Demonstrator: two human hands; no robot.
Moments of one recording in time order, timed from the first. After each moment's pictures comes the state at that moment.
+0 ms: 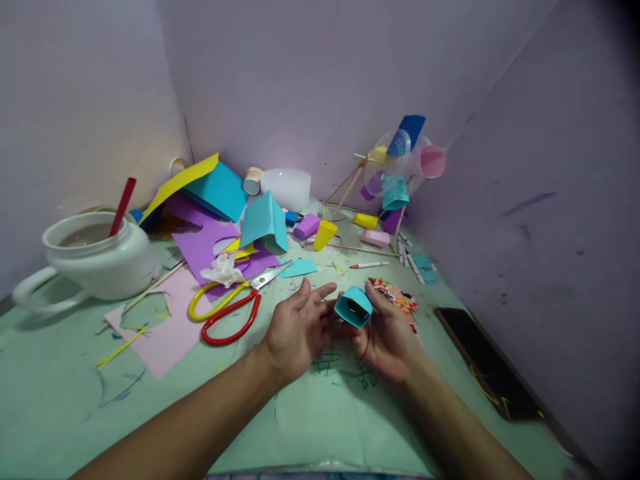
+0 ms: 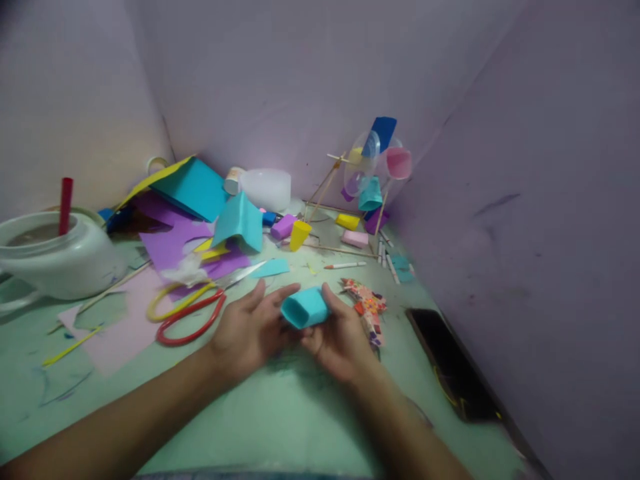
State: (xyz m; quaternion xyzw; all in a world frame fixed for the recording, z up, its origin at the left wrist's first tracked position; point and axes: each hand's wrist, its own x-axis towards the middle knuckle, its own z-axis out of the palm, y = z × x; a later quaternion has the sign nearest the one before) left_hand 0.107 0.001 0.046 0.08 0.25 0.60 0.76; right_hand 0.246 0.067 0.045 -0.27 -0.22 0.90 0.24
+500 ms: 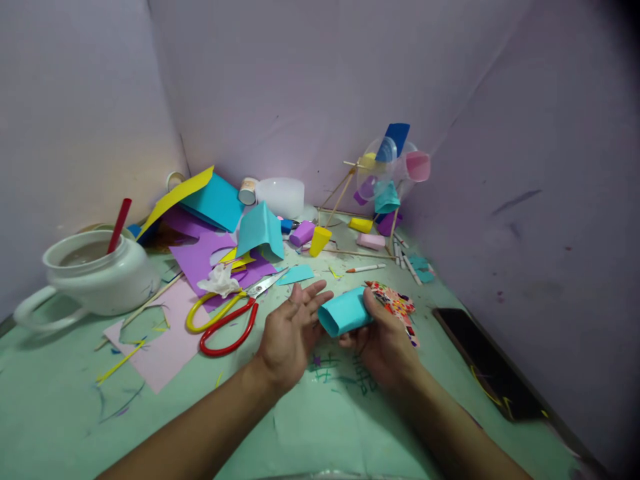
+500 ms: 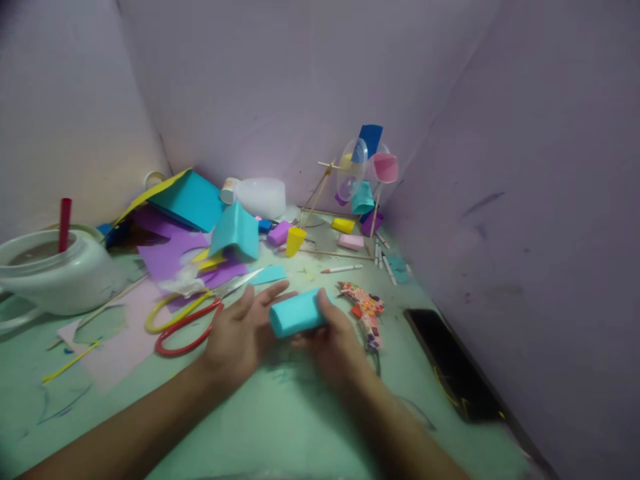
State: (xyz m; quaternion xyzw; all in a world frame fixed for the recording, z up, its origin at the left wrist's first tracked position) left_hand 0.110 -0.002 0.050 0.11 0.30 0.66 0.68; right_hand 0.235 0.051 0.050 -0.34 -0.34 0.79 0.39
